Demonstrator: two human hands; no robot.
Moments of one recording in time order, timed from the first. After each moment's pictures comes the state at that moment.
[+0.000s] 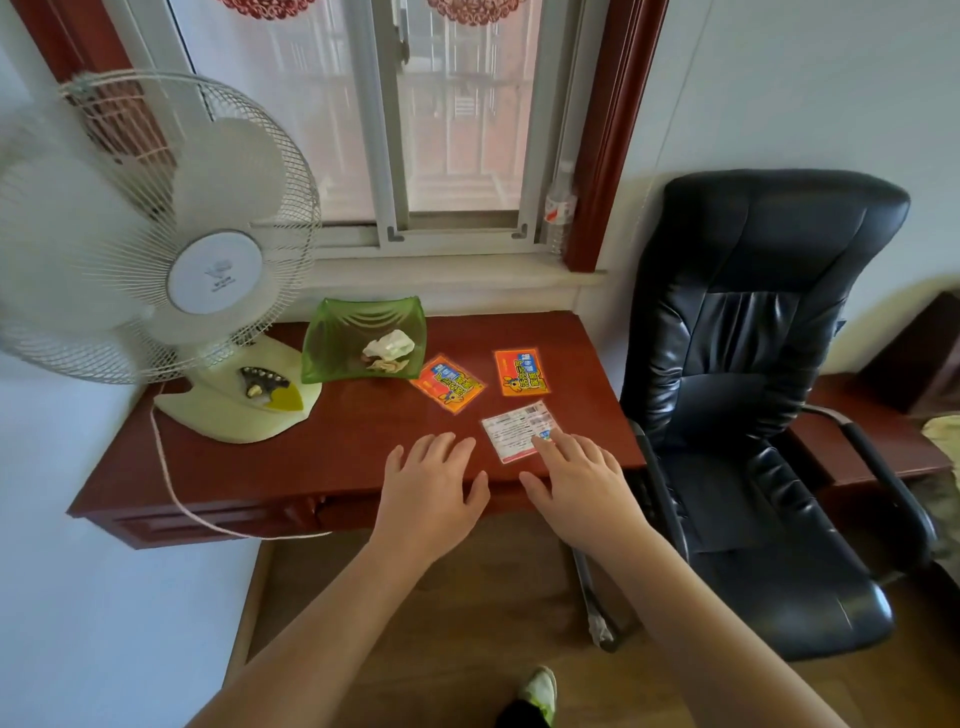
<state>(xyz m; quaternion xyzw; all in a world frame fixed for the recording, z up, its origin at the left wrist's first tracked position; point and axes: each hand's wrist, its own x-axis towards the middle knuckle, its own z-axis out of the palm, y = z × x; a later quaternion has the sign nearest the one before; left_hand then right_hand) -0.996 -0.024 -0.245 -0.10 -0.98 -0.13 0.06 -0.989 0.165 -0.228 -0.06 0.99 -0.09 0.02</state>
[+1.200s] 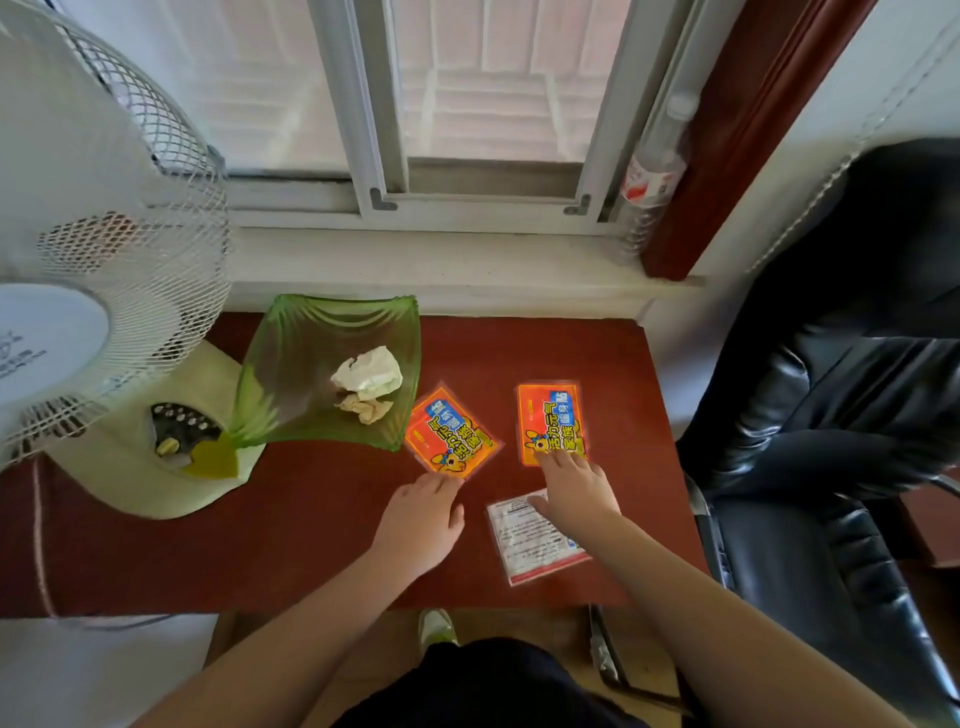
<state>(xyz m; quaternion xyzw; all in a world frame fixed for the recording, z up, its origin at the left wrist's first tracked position) -1.251 -0.025 -0.403 -0.11 -0.98 -0.12 -0.14 -1.293 0.192 -0.385 -0.08 0.97 -0.05 0.23</state>
